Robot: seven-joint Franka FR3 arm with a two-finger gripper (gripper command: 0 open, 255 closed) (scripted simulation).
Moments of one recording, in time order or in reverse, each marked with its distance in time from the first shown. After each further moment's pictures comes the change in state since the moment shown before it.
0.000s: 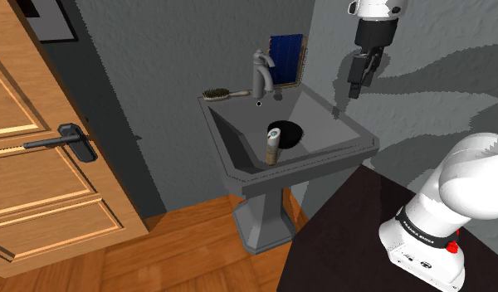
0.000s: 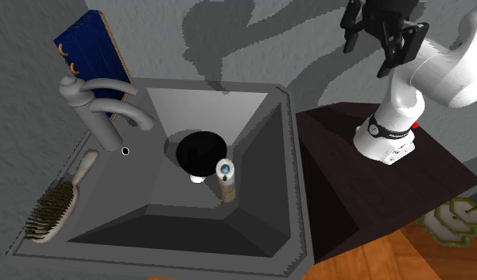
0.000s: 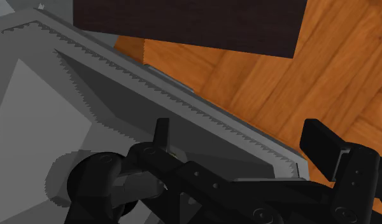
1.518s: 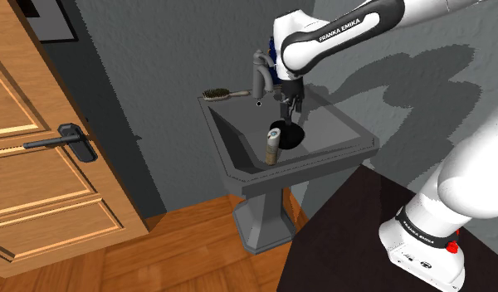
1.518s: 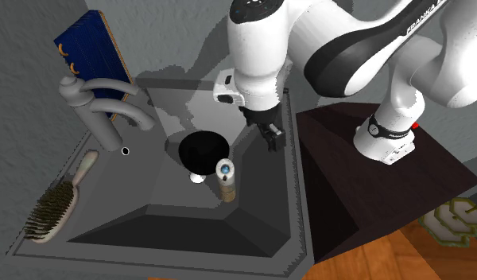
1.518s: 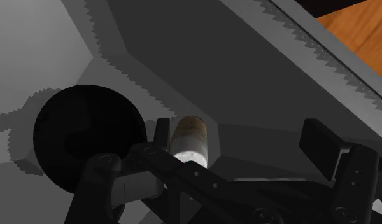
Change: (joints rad) arm -0.025 0.726 0.012 0.167 -0.161 0.485 -0.071
